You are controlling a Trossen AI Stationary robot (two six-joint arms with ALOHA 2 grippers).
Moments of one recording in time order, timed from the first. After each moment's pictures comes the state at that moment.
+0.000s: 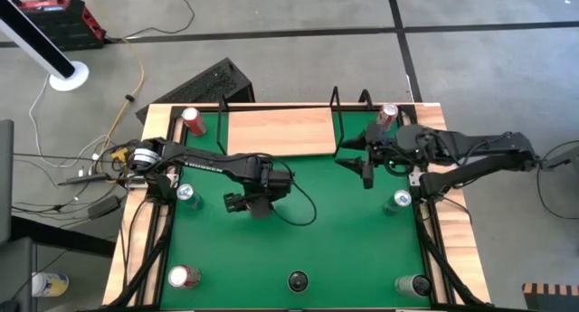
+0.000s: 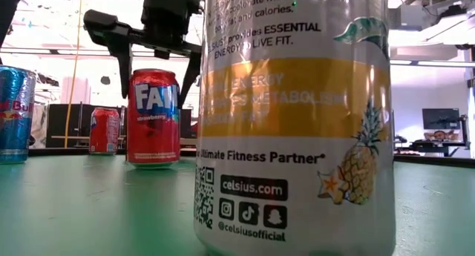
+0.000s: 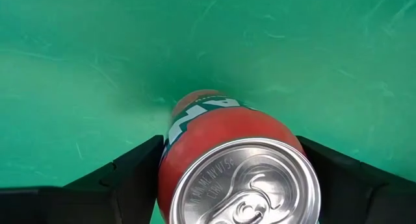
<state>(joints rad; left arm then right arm) -0.05 1.83 1.48 -1.13 0.16 1.17 0.08 0.97 1.05 -0.36 0.23 0.30</state>
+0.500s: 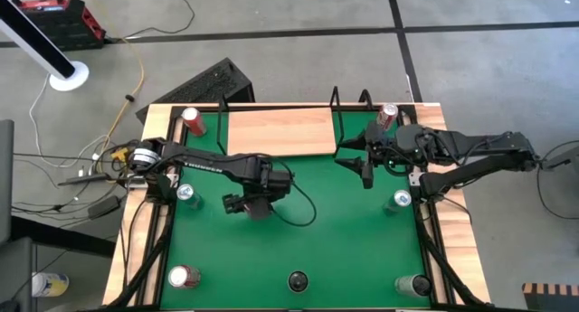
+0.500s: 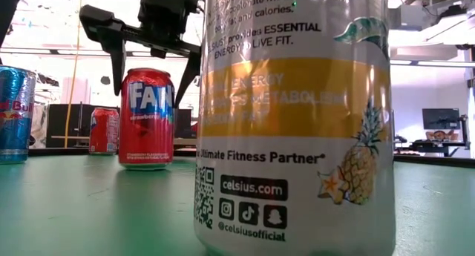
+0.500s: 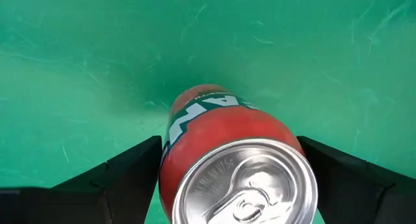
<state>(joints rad) -0.06 1.83 1.48 -1.14 0.18 1.14 0.08 0.97 1.05 -0.36 0.23 0.28</state>
